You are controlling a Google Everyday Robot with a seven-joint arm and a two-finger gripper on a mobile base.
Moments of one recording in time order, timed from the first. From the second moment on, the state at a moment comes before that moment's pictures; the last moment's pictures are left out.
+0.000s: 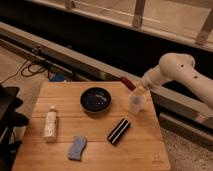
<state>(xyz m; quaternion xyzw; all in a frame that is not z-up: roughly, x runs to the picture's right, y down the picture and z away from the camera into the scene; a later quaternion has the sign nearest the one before) 0.185 0.019 0.739 -0.23 -0.13 0.29 0.92</state>
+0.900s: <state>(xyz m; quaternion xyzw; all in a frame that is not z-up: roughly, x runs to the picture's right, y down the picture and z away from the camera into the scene) 0.217 0.065 0.771 -0.27 -0.07 0.34 0.90</state>
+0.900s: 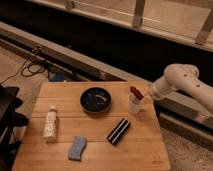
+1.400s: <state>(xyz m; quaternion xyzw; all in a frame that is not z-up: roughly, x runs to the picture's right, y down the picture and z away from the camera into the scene) 0.208 0.076 0.790 -0.29 -0.07 0.34 0.89</state>
